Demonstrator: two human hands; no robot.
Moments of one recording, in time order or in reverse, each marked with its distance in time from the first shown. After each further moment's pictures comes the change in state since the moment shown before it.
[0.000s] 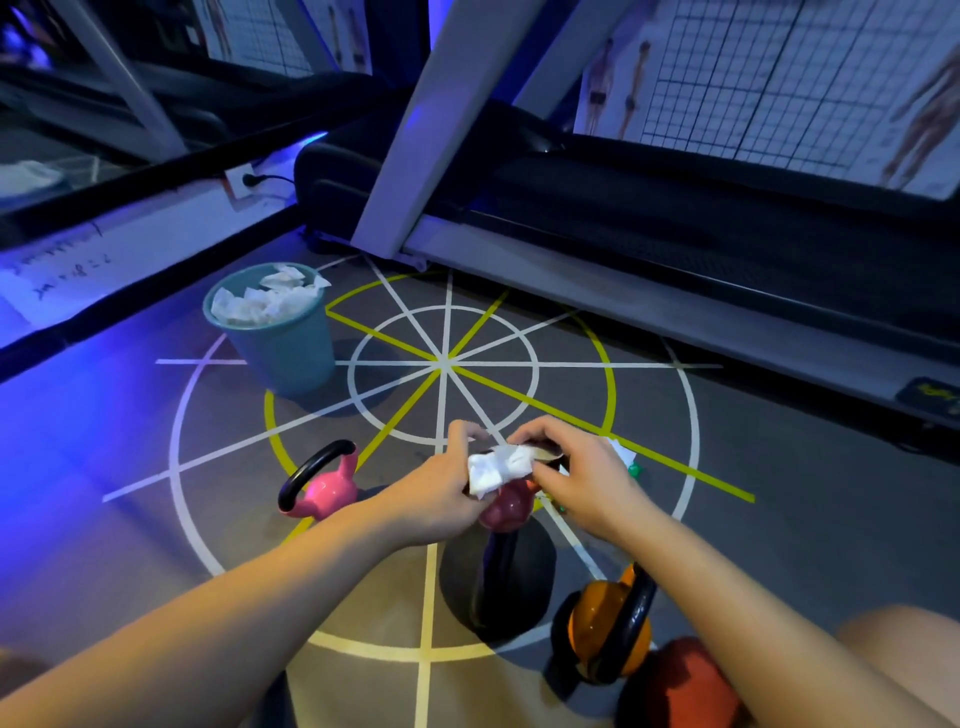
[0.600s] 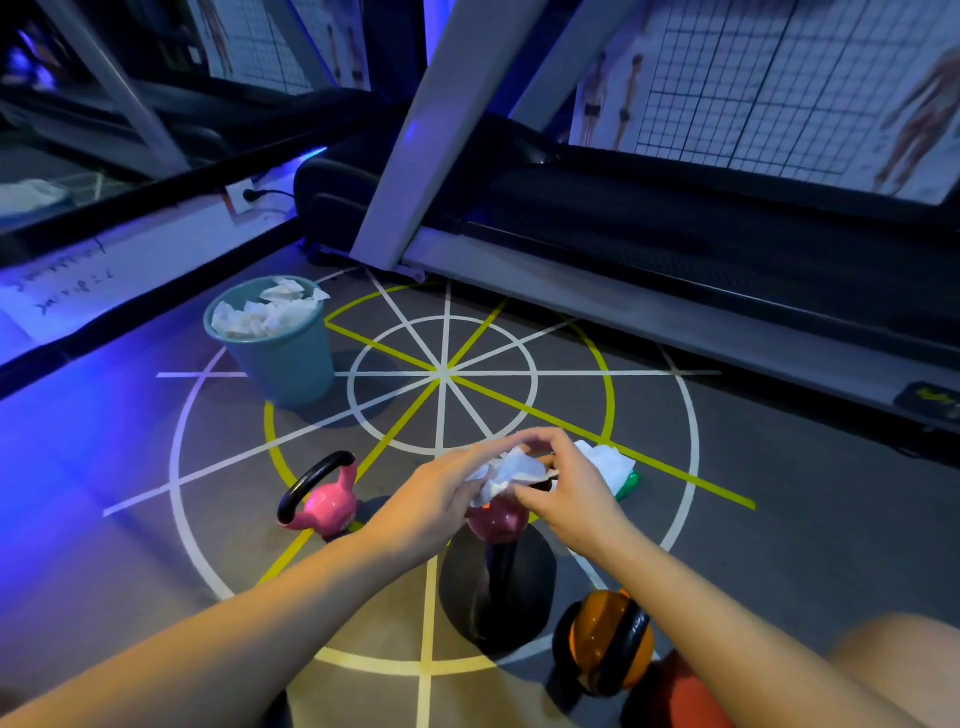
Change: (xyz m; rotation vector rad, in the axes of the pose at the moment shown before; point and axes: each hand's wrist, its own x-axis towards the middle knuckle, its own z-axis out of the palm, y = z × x) left_hand -0.008 -0.006 0.005 0.001 0.176 0.243; right_hand 0.000 0.012 0.020 0.213 0.053 0.172
